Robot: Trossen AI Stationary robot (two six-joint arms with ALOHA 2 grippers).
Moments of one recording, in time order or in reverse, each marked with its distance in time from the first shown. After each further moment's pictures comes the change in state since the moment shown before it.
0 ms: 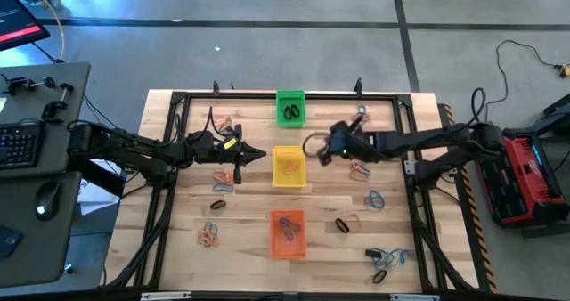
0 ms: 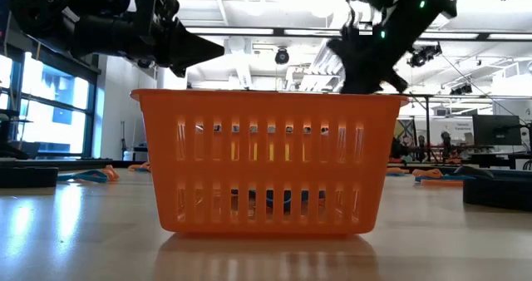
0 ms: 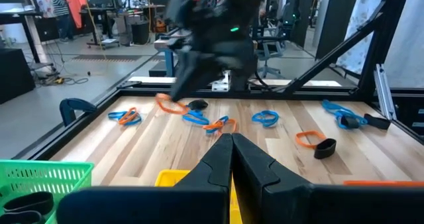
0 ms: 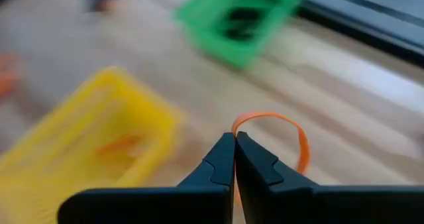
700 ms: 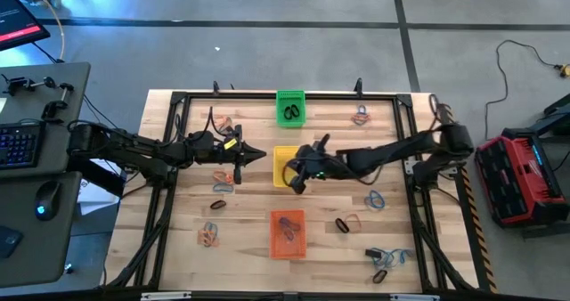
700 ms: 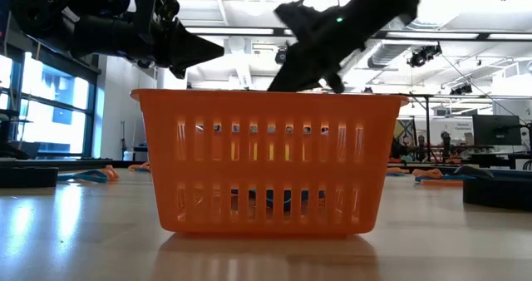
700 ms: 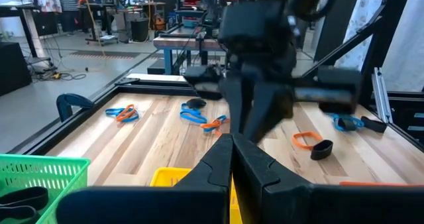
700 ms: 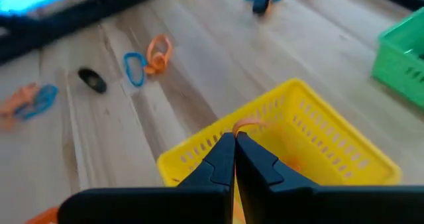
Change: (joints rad) left arm -0.001 0.000 -0.001 -0.002 0.001 -0.025; right arm 0.138 0.328 0.188 0.317 -0.141 -0.179
